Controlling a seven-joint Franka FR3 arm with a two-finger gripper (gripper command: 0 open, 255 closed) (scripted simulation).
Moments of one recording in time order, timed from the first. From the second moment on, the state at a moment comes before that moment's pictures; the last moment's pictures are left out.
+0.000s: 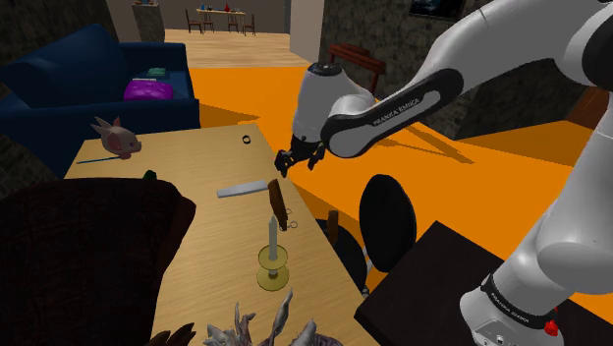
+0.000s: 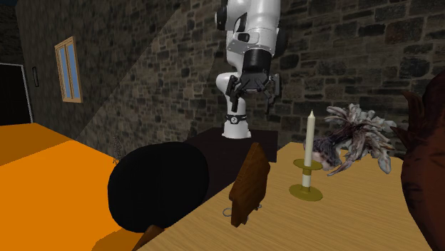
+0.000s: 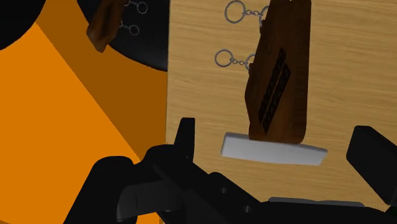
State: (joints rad) arm -0.01 0.16 0.34 -2.11 -0.35 2.48 0.80
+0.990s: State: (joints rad) arm 0.11 0.51 0.24 -1.84 -0.58 2.52 1.07
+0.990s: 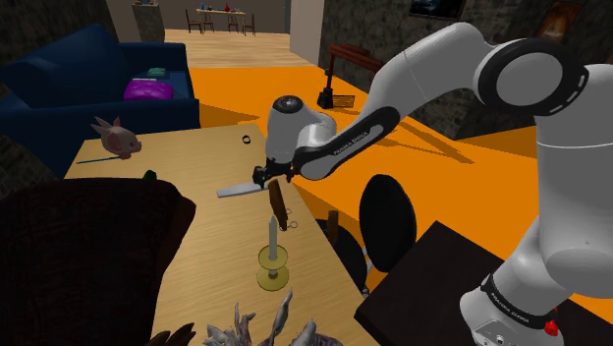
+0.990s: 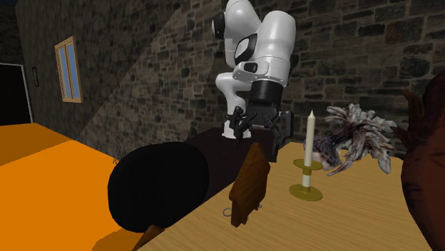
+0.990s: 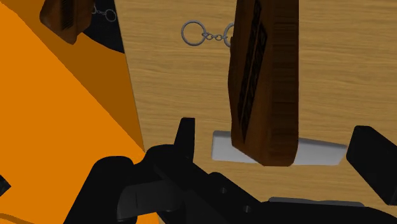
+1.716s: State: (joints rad) arm 0.11 0.51 0.23 -1.84 -0.58 2.52 1.07
